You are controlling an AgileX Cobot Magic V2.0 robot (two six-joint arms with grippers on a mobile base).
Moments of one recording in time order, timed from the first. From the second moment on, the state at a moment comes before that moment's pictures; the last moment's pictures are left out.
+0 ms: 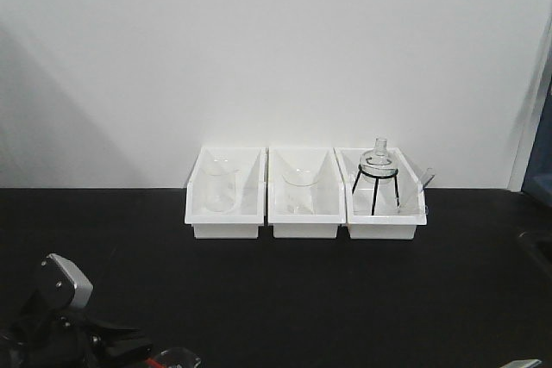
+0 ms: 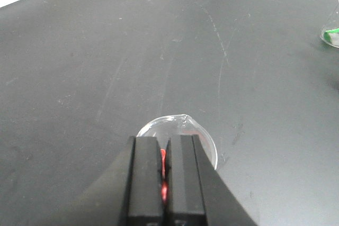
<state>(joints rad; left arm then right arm) -0.05 1.59 -0.73 -1.70 0.72 2.09 0.12 1.39 -0.25 -0.55 -0.60 0.32</state>
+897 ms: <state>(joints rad) -0.05 1.59 -0.73 -1.70 0.72 2.09 0.12 1.44 -0.26 -0.49 -0.68 0.28</state>
